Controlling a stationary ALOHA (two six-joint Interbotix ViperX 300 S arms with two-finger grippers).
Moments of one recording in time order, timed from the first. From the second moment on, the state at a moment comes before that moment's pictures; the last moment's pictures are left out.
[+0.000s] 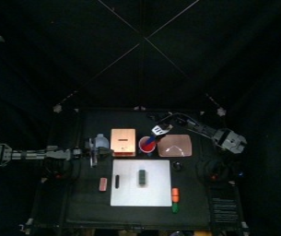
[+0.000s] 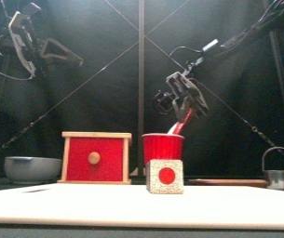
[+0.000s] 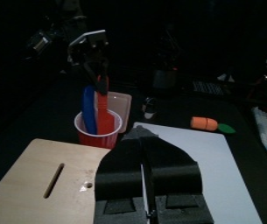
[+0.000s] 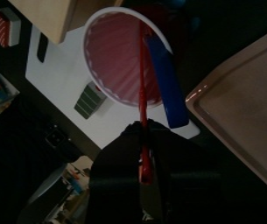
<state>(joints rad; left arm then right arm) 0.16 -0.75 1.16 -0.08 -0.34 0.00 -0.67 0.11 0.12 0.56 1.28 0.05</state>
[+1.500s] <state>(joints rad) 0.00 -0.72 1.08 -0.08 -0.22 -0.02 -0.06 -0.47 0.89 0.04 -0.12 -0.02</state>
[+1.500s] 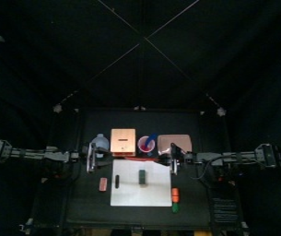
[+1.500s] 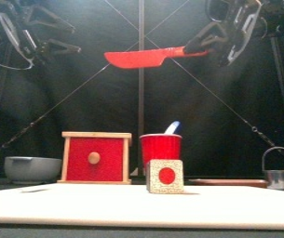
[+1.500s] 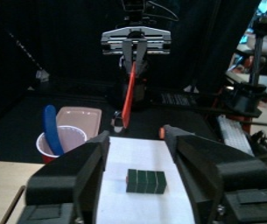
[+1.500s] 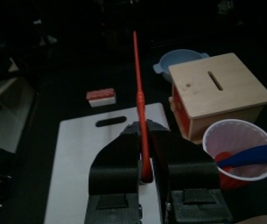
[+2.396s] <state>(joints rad) 0.04 -0.36 0.99 -0.05 -0.32 -0.01 -0.06 -0.40 0.85 -0.11 -0.13 -0.02</state>
